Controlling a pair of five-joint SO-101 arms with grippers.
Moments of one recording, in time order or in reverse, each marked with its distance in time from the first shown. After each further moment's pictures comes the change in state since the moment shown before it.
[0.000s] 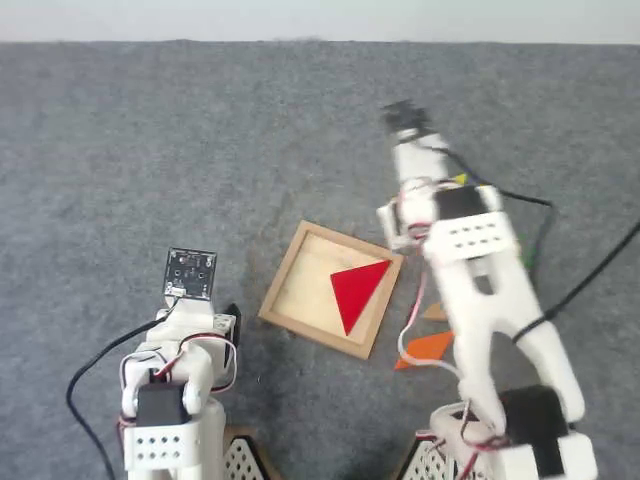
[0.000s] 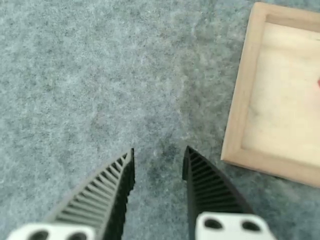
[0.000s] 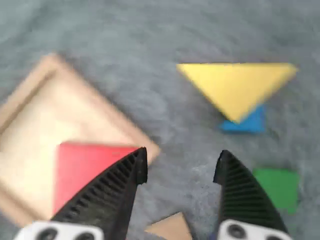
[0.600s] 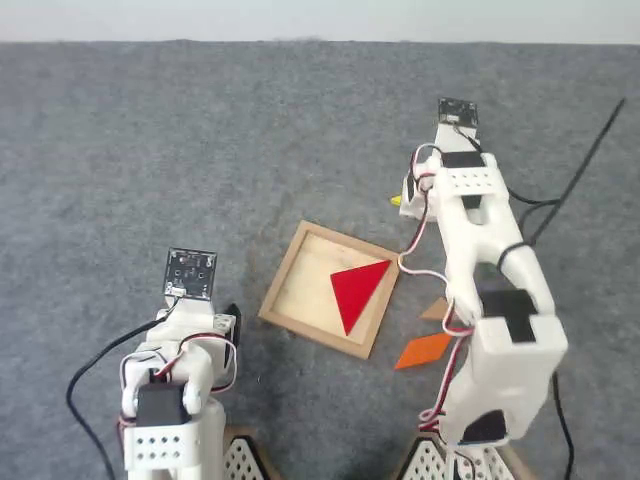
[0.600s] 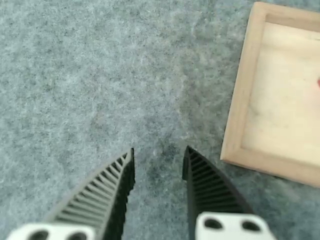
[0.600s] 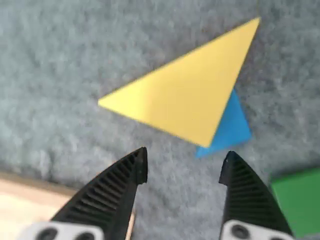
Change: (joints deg) left arm 0.0 0.0 0.0 0.0 0.0; right arm 6.2 32.4 -20.8 -1.9 -19.3
